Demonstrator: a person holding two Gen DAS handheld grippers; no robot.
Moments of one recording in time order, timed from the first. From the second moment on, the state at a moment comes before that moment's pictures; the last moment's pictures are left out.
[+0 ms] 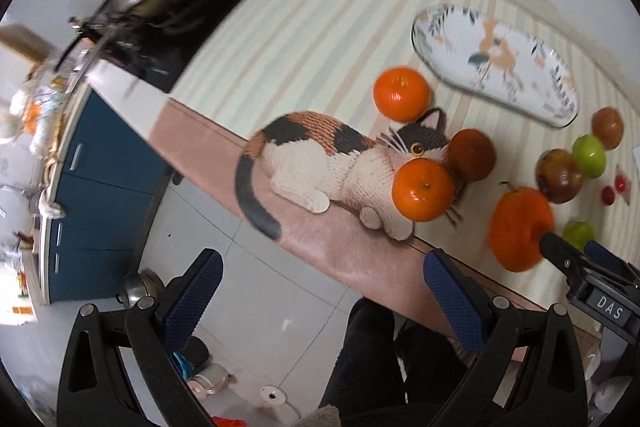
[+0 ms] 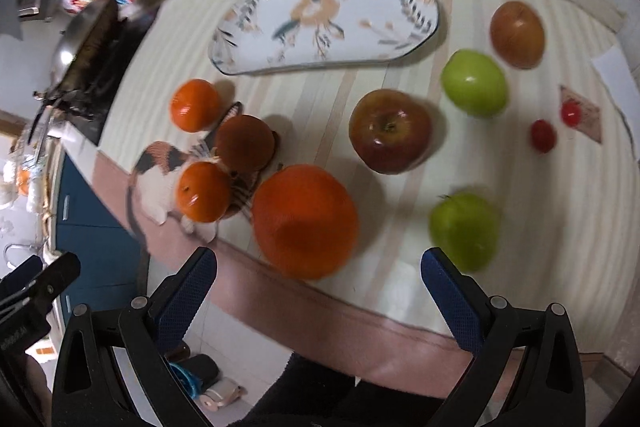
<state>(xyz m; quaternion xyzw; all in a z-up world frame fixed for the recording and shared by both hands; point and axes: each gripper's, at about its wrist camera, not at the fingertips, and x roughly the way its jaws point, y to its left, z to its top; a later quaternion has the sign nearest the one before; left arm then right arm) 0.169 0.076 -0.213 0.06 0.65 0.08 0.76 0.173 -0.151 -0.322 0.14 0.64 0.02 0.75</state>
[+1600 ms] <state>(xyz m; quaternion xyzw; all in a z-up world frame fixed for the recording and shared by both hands) 0.255 0.019 -0.353 0.07 0.72 -0.16 0.67 0.198 -0.103 -0.421 0.13 0.70 -0.06 0.70</state>
